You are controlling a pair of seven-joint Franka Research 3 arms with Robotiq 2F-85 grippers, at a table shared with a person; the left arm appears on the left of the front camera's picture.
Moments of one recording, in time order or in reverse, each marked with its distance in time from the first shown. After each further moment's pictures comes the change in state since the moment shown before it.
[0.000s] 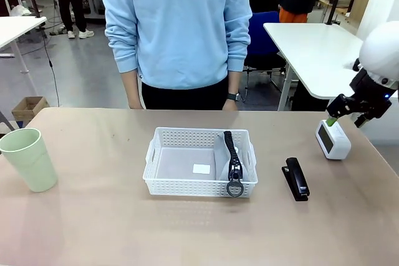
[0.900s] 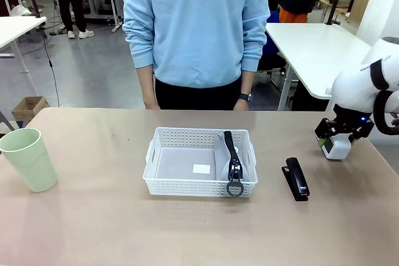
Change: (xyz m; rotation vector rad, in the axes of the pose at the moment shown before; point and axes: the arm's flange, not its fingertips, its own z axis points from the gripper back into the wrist) left arm 0.000 0.000 0.000 0.000 0.000 0.000; right arm 0.011 -0.008 -0.088 -0.121 0.082 -0.053
